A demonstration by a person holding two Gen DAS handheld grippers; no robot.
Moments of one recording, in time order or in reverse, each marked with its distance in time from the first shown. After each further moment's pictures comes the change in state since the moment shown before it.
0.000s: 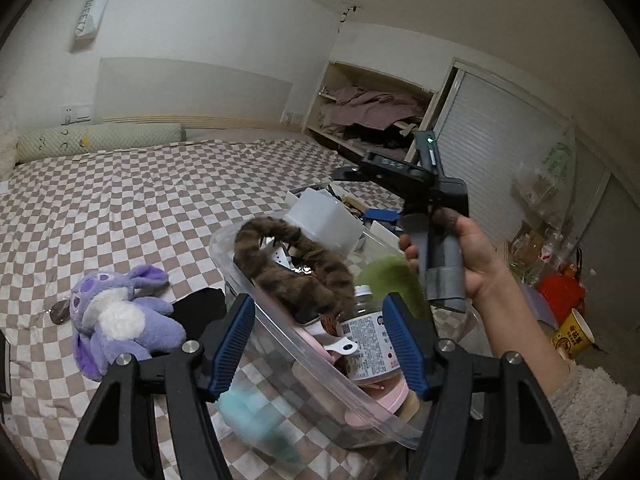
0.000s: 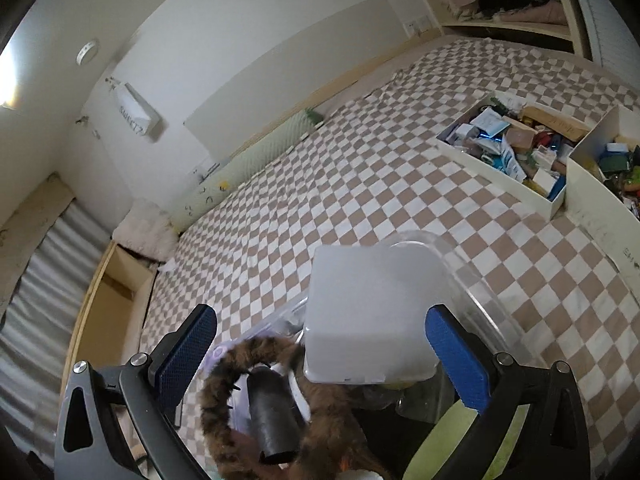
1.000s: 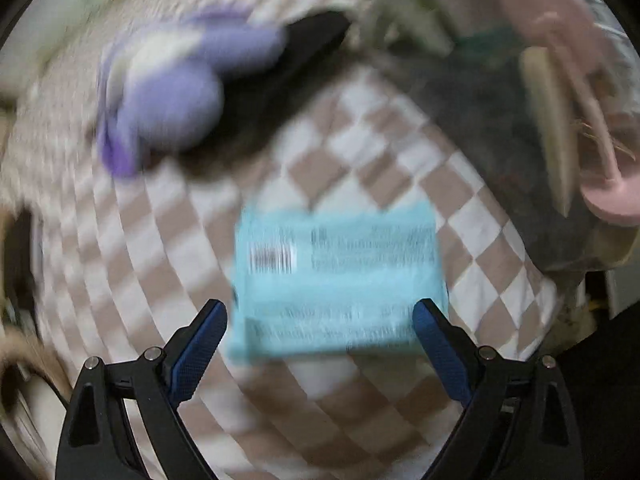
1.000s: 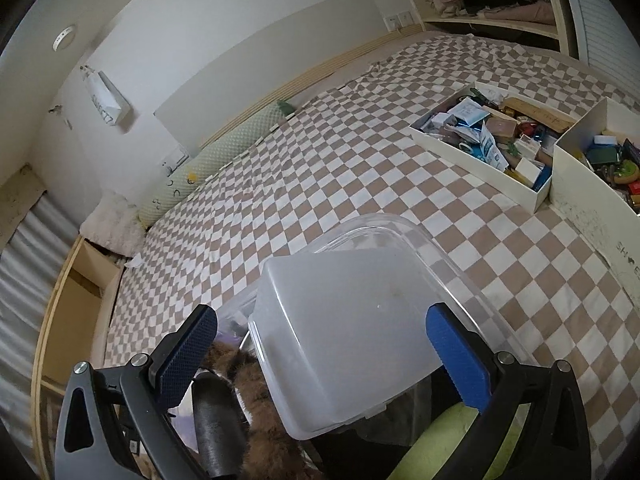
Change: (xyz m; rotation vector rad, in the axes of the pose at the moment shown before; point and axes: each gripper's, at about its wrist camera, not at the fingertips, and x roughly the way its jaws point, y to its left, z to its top) left arm 0.109 0.100 -0.170 -0.057 0.774 0.400; right arm 0.029 -0.015 -0.011 -0.005 0.008 -0.108
